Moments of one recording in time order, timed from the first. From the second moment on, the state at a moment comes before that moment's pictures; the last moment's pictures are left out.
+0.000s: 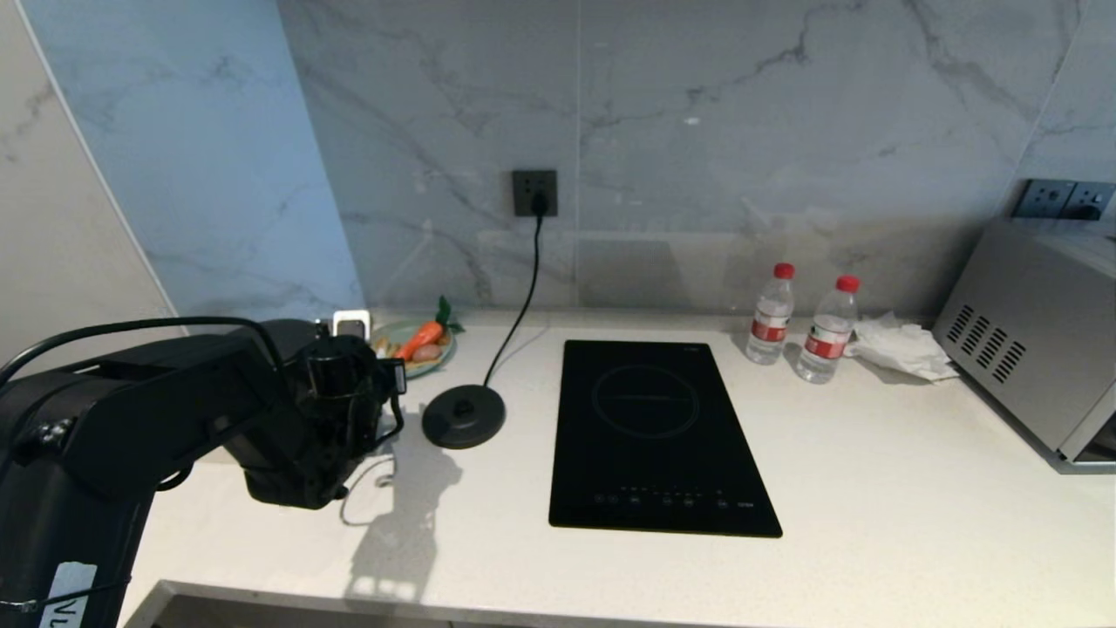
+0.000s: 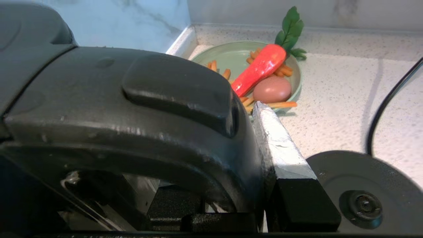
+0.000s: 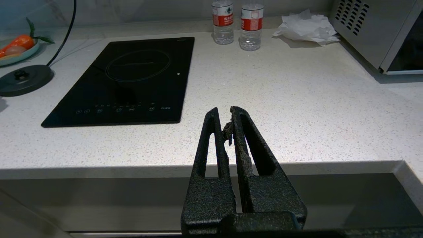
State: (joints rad) left arm -0.17 2.37 -1.04 -1.27 0.44 0.07; right arm 0.00 0.00 0.00 0.00 -0.01 0.02
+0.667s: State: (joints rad) left arm -0.26 2.26 -1.03 -1.27 0.47 0.11; right arm 0.00 0.00 0.00 0.00 -0.01 0.02
